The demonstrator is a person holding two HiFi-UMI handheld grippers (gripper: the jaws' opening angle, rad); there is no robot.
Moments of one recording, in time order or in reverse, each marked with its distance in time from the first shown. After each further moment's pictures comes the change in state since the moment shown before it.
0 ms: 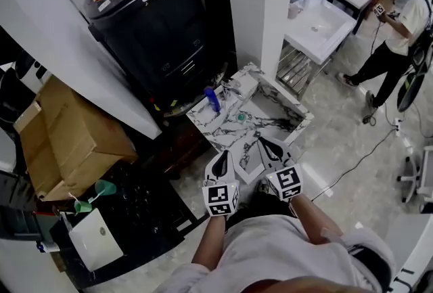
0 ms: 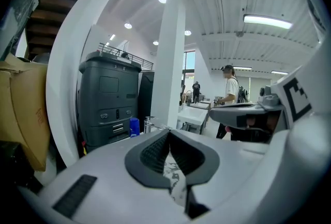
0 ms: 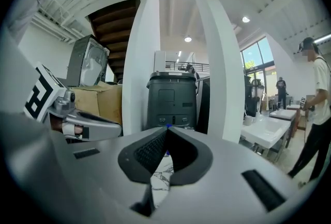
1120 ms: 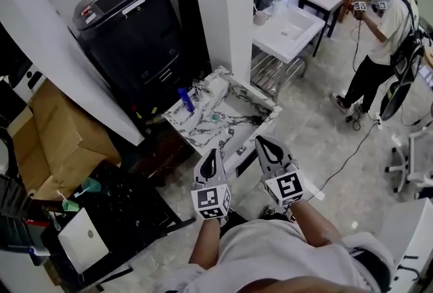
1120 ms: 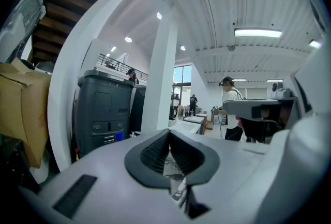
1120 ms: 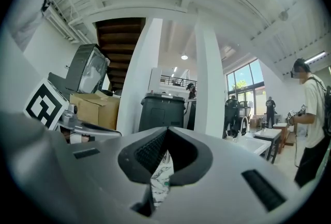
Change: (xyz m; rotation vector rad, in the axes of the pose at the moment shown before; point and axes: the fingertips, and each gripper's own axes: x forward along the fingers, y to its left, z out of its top) left arm -0.067 -0.096 0.046 -0.009 -0.154 -0.031; right arm -0.152 -0.017 0.079 -0.085 -0.160 -0.118
